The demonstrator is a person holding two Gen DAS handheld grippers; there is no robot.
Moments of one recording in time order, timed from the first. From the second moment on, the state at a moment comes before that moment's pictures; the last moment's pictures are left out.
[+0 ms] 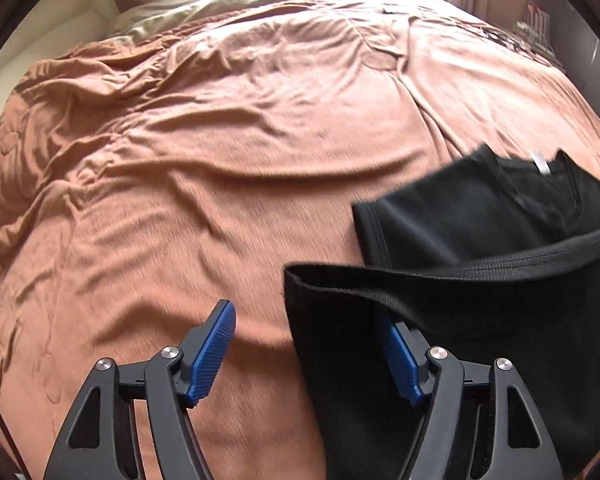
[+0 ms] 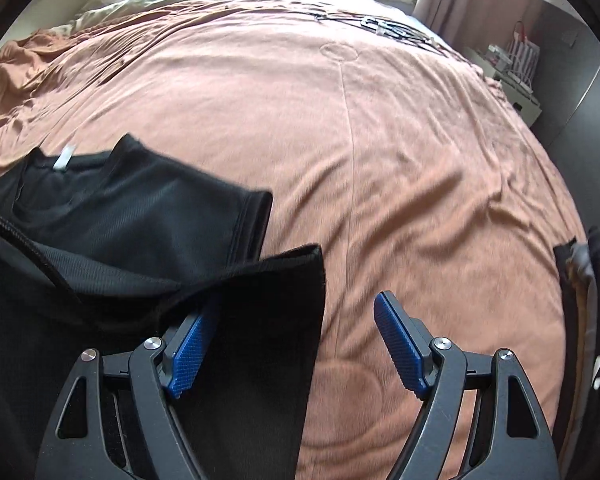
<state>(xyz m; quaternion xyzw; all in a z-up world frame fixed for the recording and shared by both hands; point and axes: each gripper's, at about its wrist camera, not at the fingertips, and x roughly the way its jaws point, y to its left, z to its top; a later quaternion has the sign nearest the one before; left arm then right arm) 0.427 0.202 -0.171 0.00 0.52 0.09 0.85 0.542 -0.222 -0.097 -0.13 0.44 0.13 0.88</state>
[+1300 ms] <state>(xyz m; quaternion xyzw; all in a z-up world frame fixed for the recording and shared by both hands) 0.446 0.223 -0.132 -0.06 0.45 0.09 0.89 0.555 -0.236 -0.085 -0.06 0.40 0.14 0.90</state>
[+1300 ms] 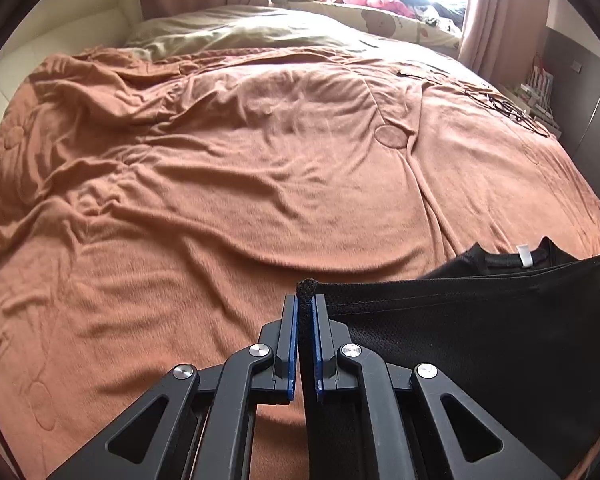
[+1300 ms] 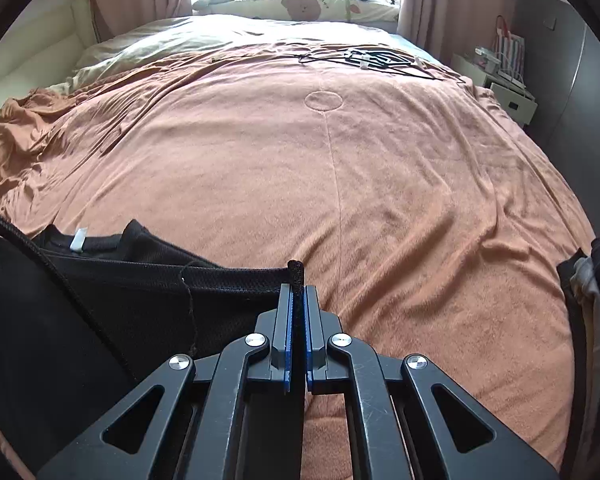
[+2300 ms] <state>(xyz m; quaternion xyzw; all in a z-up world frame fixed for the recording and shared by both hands) 0.439 0.230 -0.157 -0.10 0.49 0.10 0.86 0.567 -0.225 -0.085 -0.07 0.42 0.18 0.88</state>
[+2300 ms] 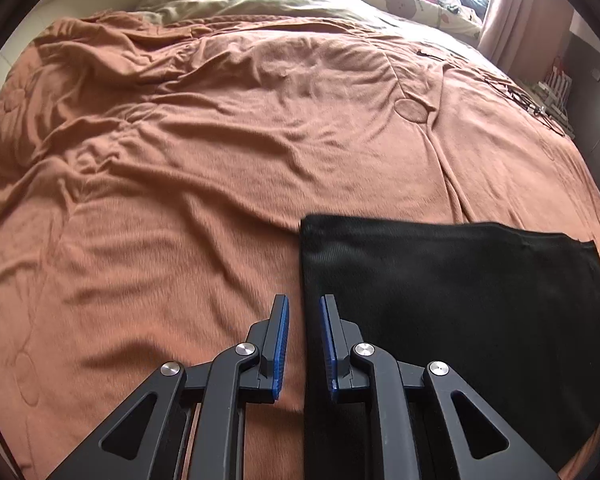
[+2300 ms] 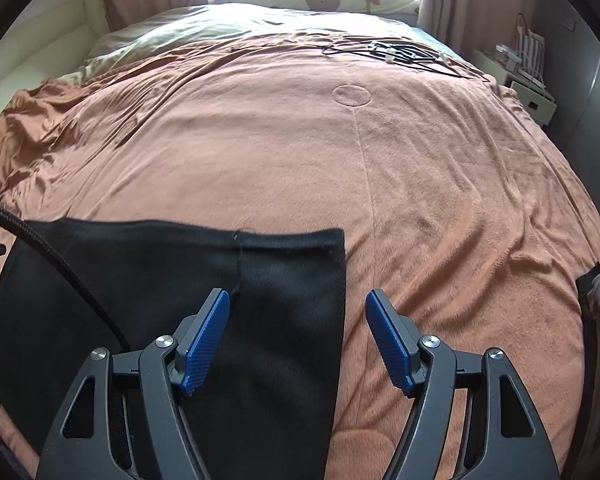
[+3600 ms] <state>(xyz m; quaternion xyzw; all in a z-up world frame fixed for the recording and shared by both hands) 0.253 0.188 -0.181 -0.16 0.51 0.10 0.84 0.407 -0.299 -0.115 -0.07 0.48 0.16 0.86</state>
